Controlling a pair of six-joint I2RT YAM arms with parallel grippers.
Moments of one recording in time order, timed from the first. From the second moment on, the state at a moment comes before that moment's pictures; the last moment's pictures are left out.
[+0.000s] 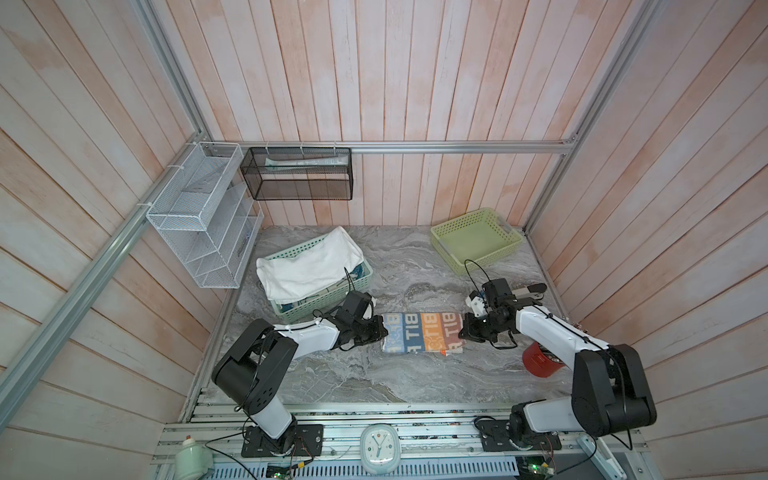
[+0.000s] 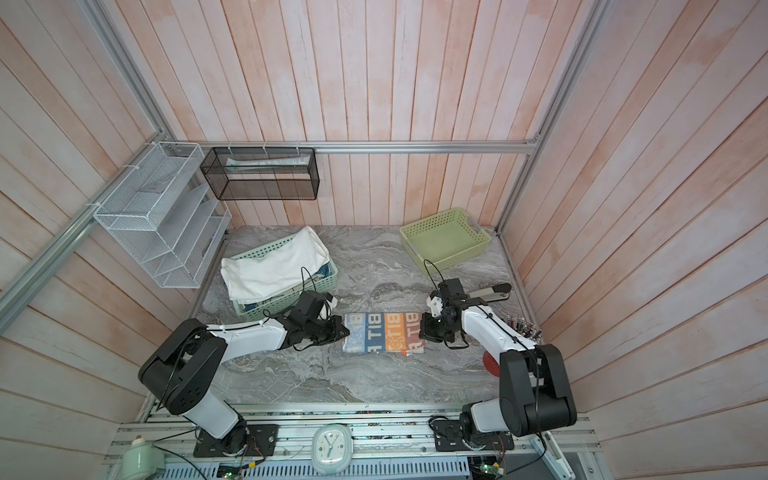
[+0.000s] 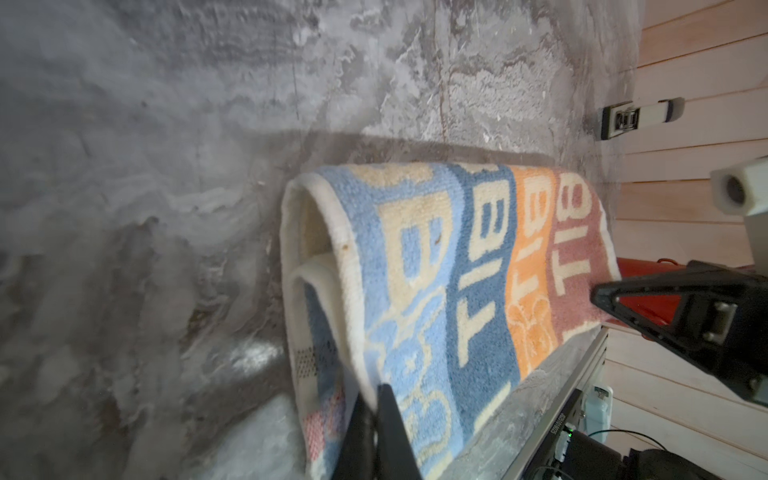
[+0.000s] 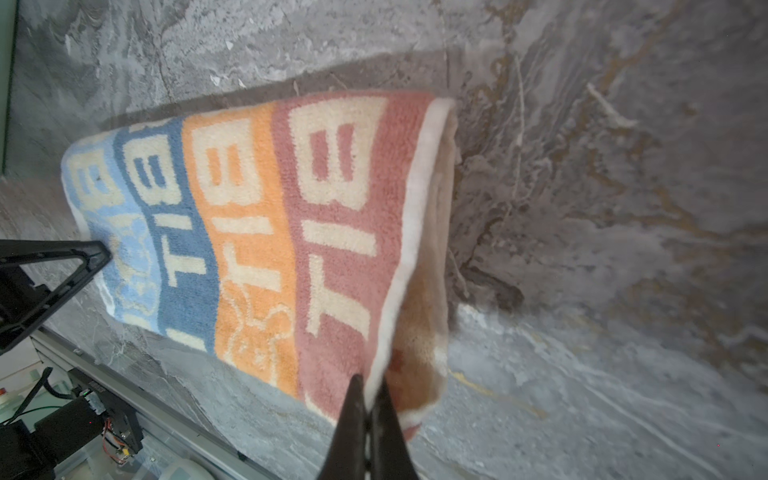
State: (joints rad) left arm -0.59 1.65 0.76 -0.01 0.41 -0.76; right arm 0.21 1.39 0.80 -0.70 -0.39 0.34
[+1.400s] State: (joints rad) left arm -0.55 1.89 1.20 -0.15 0.52 -0.71; right arm 0.34 1.36 0.83 -0.65 -0.22 0.39
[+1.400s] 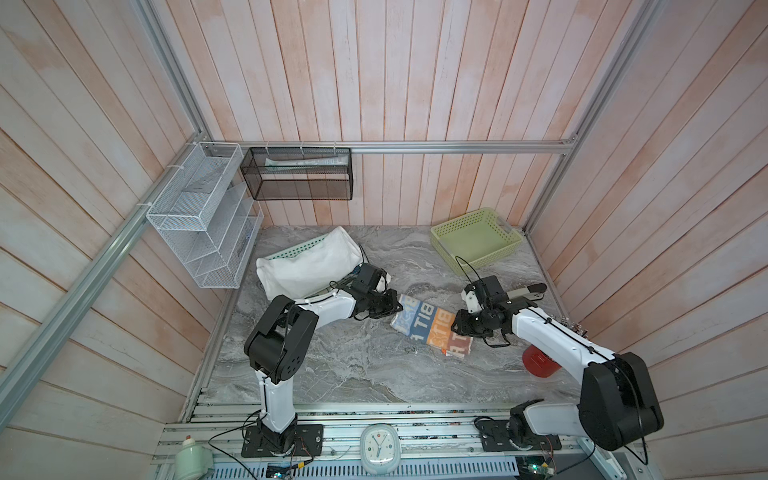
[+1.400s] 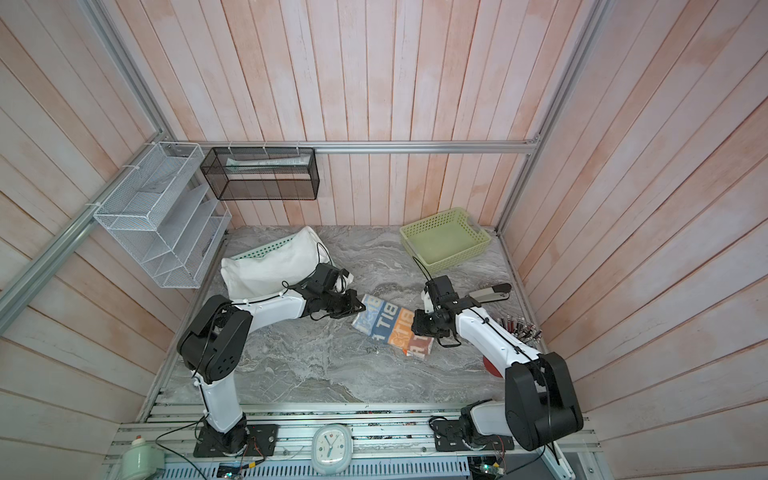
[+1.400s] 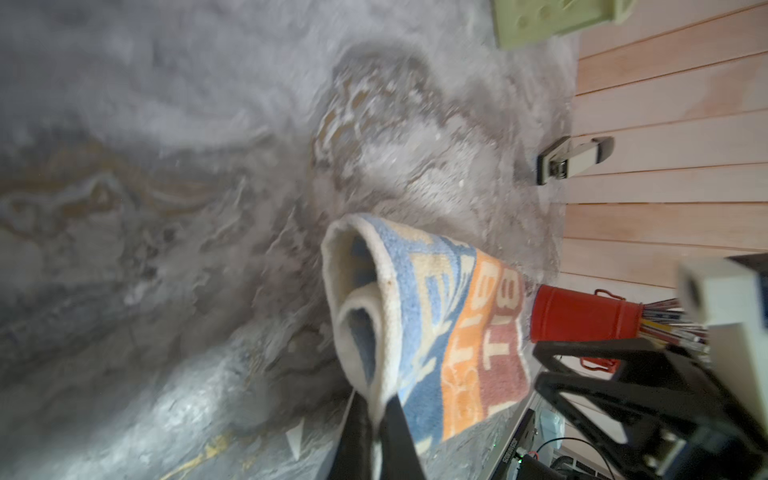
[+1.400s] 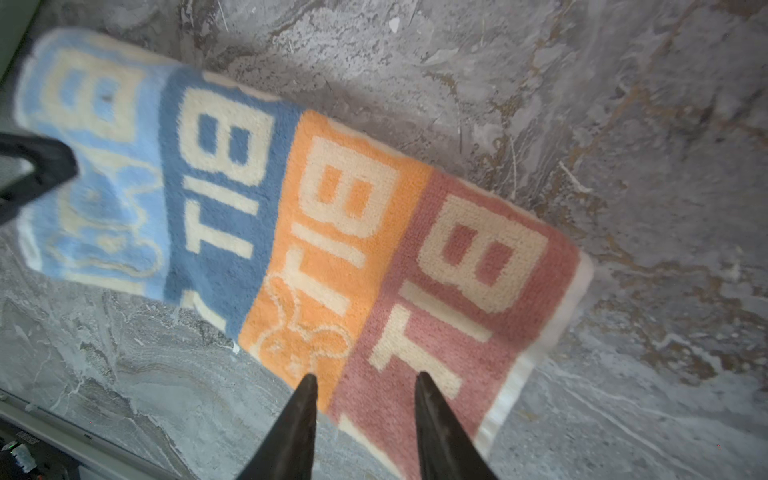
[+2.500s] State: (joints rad) left arm -0.01 1.92 1.95 -0.64 0.52 -0.57; right arm 0.32 1.47 0.89 -0.57 -0.26 0.35
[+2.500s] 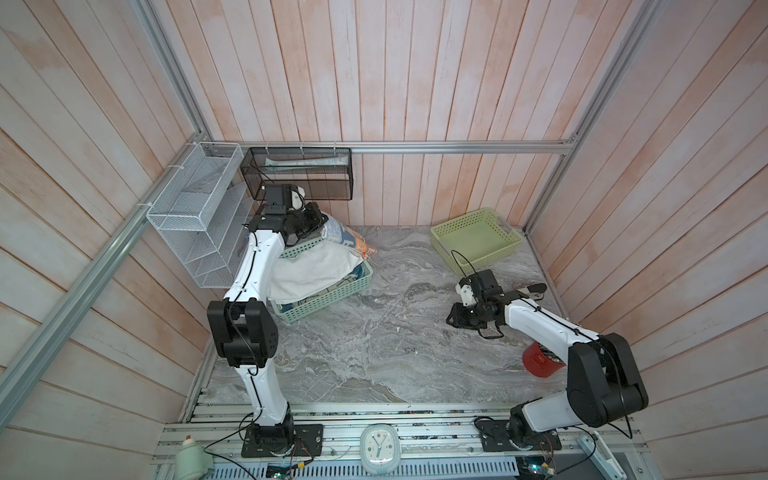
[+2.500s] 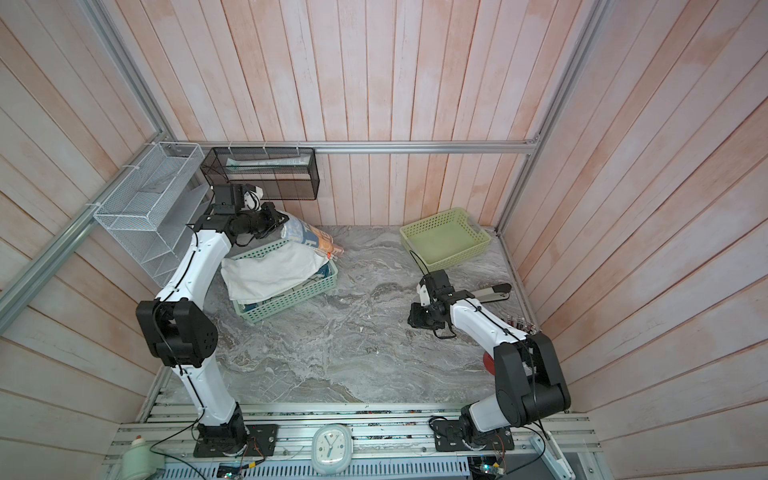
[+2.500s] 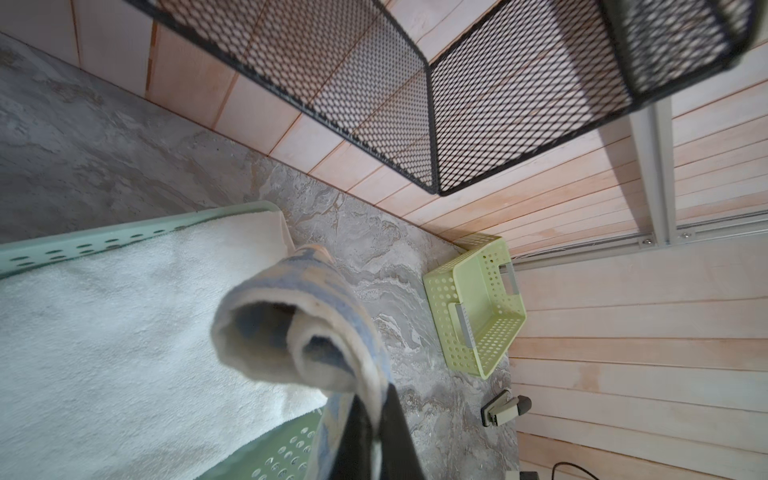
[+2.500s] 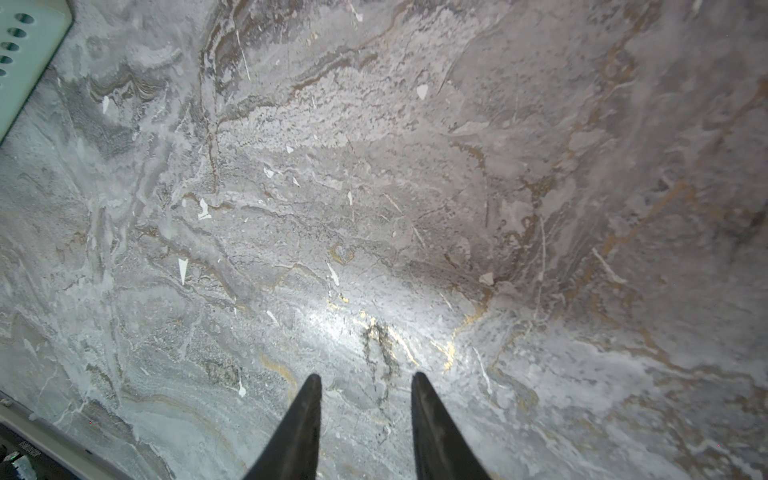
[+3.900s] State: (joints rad) left arm 0.11 1.51 1.39 -0.56 0.43 -0.23; right arm 0.32 1.48 1.15 -0.56 -0.05 0.24
